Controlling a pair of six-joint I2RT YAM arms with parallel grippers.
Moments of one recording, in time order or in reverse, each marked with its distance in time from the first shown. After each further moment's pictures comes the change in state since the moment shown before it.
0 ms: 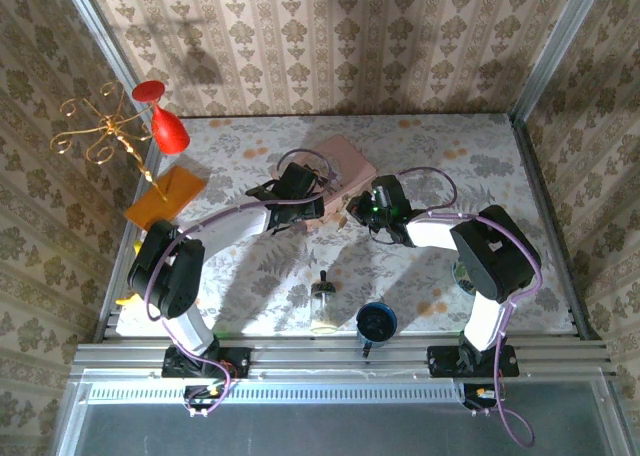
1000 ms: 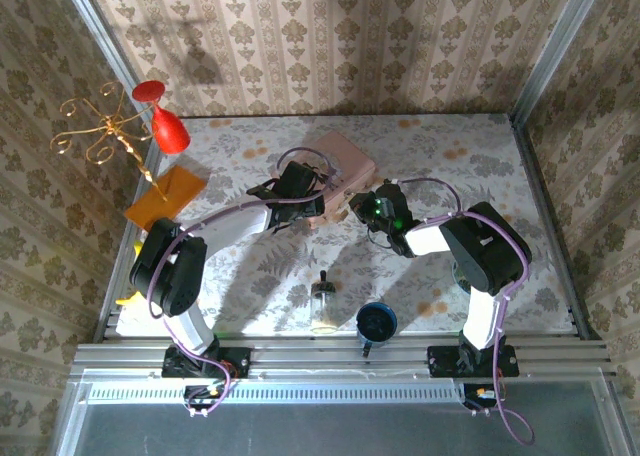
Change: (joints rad) left arm 0.006 0.017 0.007 0.029 0.000 -0.003; right arm 0.000 0.068 -0.095 0.335 0.103 0.134
